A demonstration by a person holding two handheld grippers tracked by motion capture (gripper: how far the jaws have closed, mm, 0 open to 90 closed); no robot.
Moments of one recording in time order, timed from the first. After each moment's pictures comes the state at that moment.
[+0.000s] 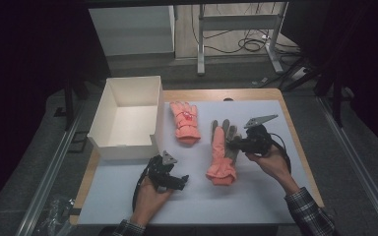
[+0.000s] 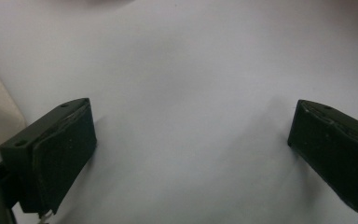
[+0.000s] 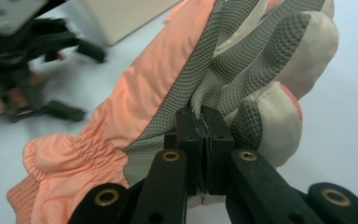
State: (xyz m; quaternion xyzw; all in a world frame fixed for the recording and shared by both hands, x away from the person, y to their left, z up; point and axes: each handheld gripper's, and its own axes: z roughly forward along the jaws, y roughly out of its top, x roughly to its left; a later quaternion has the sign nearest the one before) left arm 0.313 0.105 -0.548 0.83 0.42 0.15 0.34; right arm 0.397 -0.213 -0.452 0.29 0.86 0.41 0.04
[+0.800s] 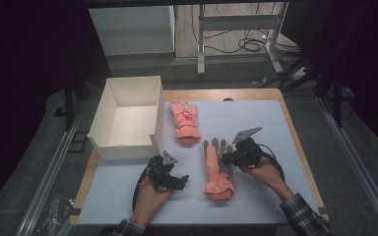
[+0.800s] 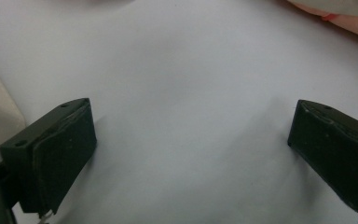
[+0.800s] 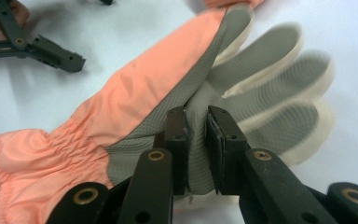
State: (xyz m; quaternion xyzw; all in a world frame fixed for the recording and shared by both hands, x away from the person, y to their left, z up) left arm 0.312 0.105 -0.548 0.83 0.42 0.15 0.34; right arm 0.386 -0.194 -0.491 0.24 0.90 0.36 0.03
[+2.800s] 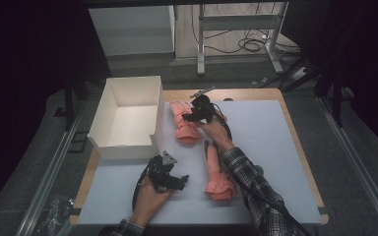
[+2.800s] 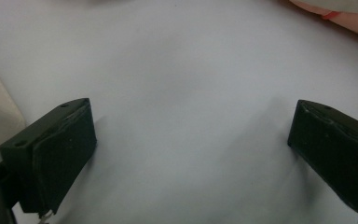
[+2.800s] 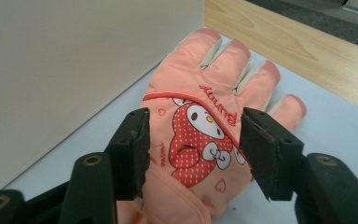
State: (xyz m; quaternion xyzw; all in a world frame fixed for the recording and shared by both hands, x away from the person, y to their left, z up) left arm 0.312 0.105 -0.549 0.83 0.42 0.15 0.34; right arm 0.533 -0.052 -0.487 0.33 0.85 0.39 0.11
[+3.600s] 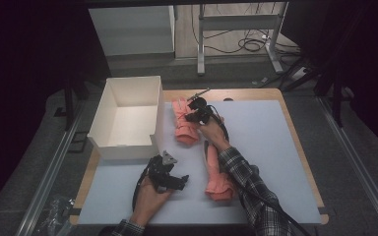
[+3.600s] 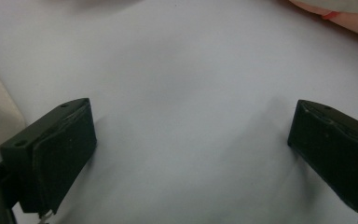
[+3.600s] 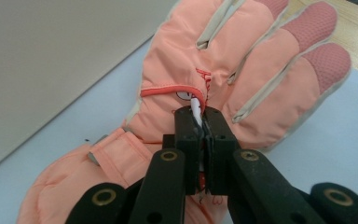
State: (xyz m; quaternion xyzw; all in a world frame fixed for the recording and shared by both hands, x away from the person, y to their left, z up) left arm 0.312 0.105 -0.549 0.83 0.42 0.15 0.34; right arm 0.536 -0.044 -0.499 0.34 0.87 0.35 0.10
